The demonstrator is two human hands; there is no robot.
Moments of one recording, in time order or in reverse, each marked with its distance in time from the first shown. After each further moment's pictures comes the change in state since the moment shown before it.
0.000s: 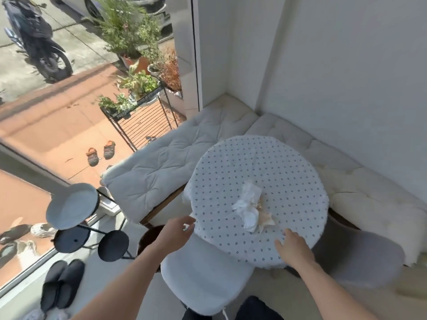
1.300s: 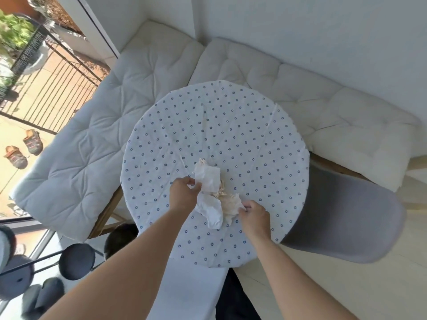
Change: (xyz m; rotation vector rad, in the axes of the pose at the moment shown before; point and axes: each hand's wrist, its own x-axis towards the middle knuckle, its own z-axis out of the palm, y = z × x) left_hand 0.266 0.133 0.158 -0.123 0.059 -0.165; right_hand 0.157 0.004 0.054 0.667 0.097 0.295
